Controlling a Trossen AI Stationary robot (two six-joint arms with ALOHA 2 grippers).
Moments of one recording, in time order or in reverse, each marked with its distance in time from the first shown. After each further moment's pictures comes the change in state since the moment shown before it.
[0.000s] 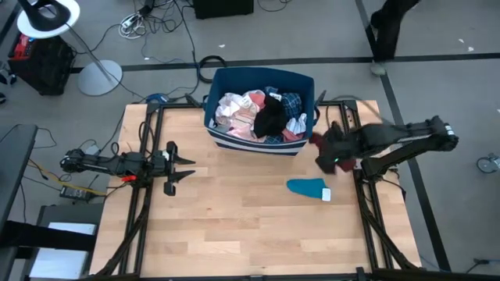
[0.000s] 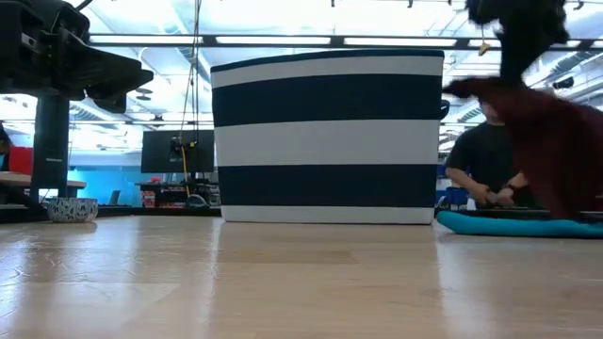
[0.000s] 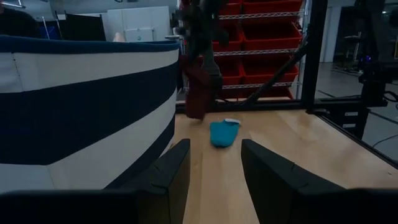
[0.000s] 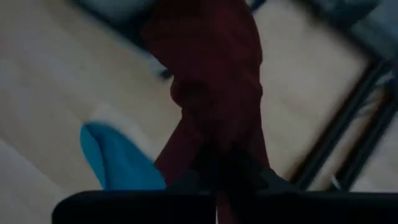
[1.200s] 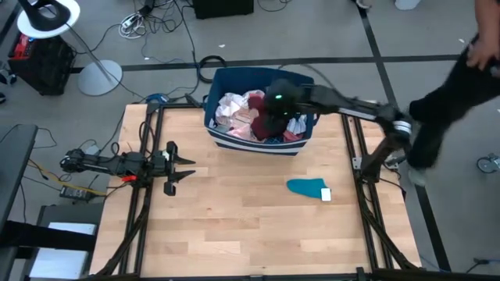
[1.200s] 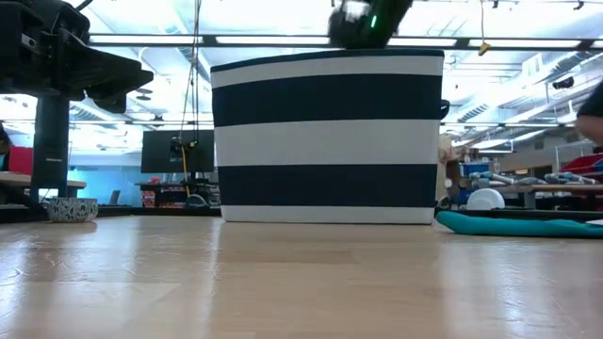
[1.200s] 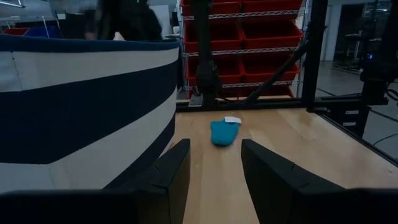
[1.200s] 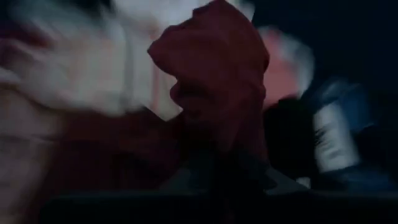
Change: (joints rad) left arm 0.000 0.000 0.000 -0.003 -0.001 0.003; right arm -0.490 0.577 0.502 0.586 -0.205 -0.881
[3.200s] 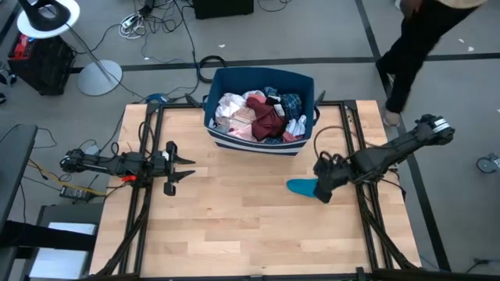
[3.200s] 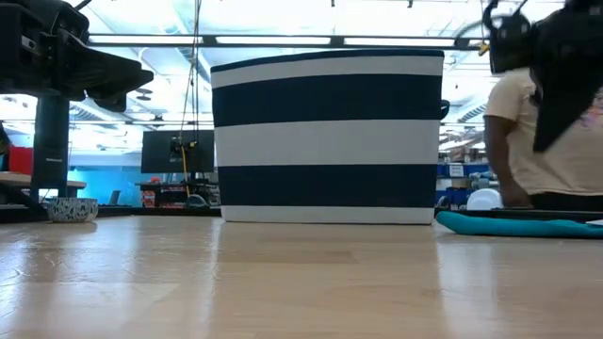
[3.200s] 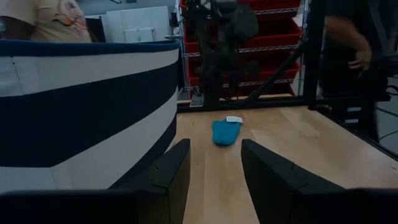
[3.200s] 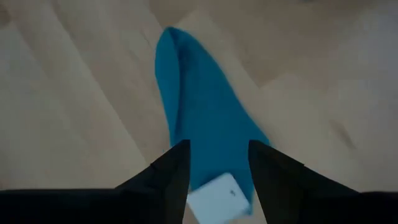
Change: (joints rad) left arm 0.000 0.000 0.000 0.000 0.000 0.023; right arm 0.727 -0.592 -0.883 -0.111 0.029 0.861
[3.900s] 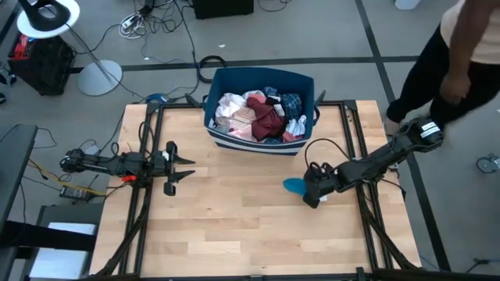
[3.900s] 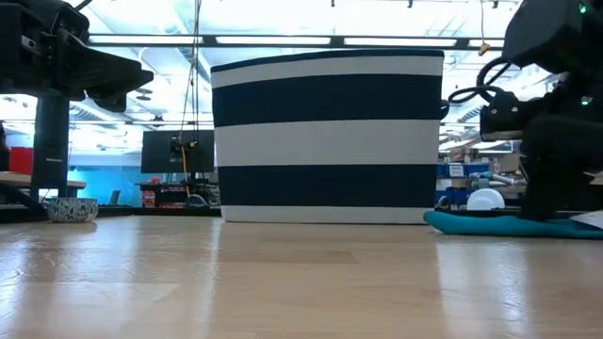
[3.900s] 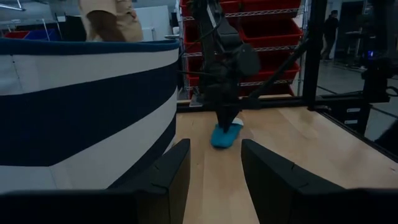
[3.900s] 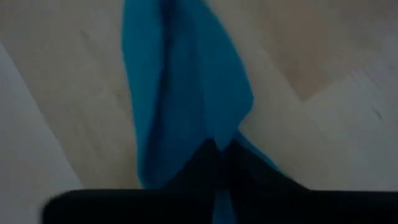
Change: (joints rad) left arm 0.000 0.000 0.000 0.000 0.000 -0.007; right arm -0.011 0.248 -0.263 0.514 0.025 -0.022
